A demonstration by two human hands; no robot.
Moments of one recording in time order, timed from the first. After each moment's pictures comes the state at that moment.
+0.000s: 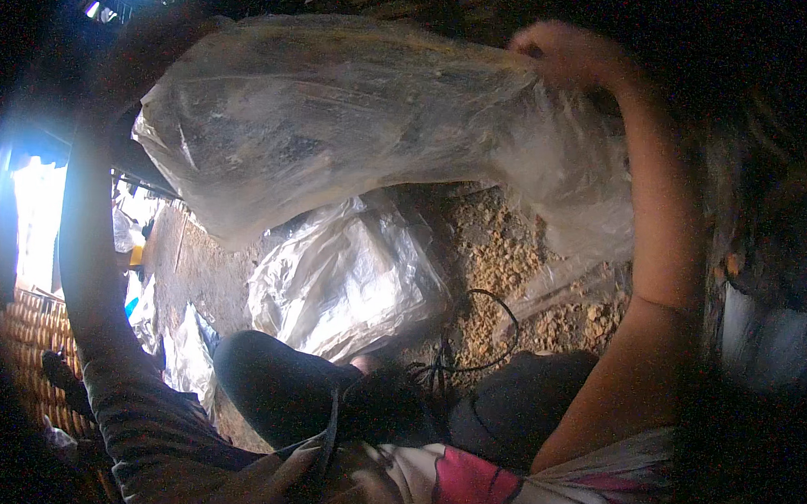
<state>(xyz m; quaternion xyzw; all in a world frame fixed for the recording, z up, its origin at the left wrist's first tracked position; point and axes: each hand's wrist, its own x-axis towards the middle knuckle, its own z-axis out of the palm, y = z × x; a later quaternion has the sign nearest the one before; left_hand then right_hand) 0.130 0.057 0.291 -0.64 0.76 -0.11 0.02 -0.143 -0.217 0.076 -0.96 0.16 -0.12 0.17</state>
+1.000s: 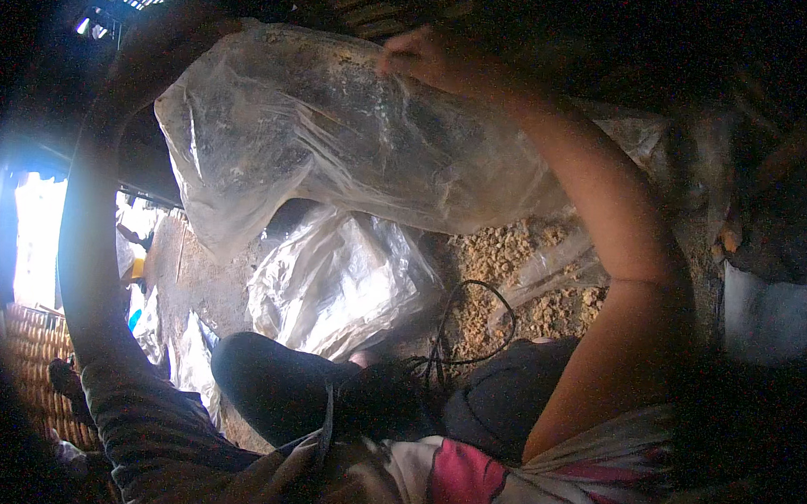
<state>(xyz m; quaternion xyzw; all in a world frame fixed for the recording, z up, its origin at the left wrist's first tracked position) 0.124 0.038 0.275 -0.65 0.76 -0.07 0.04 -0.078 -0.155 0.063 -0.92 0.01 -0.26 0.30</state>
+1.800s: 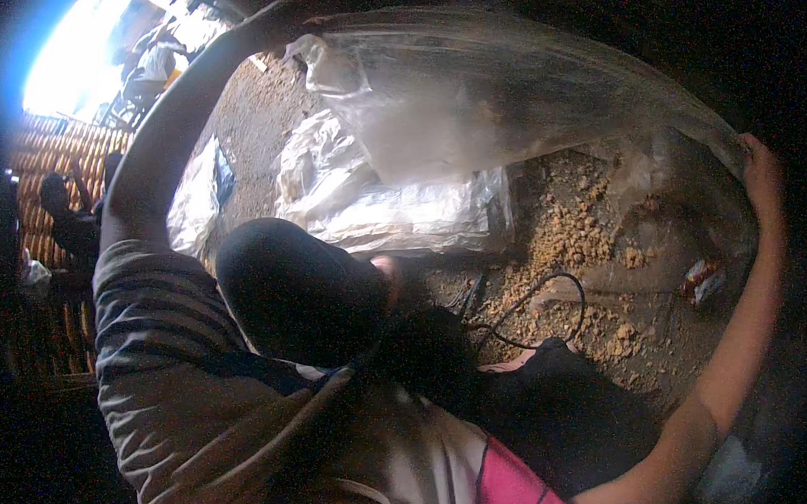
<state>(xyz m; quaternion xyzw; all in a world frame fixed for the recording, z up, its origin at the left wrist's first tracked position) 0.333 0.190 0.101 -0.87 0.47 -0.01 -0.14 -0.200 -0.349 -0.050 -0.93 0.36 -0.07 -0.05</state>
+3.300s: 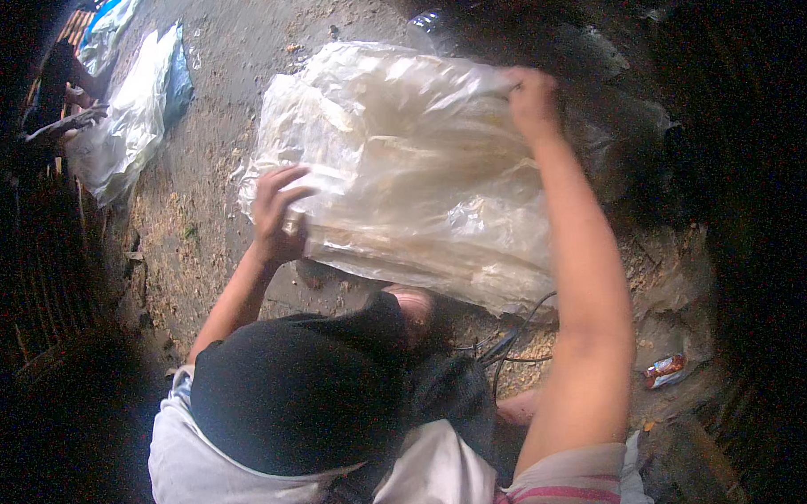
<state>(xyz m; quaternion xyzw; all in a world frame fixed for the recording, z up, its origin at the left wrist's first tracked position) 0.251 0.531 -0.189 -0.86 0.39 -0.12 -0.30 0.331 0.099 -0.249 -0.94 0.02 -0.14 0.30</state>
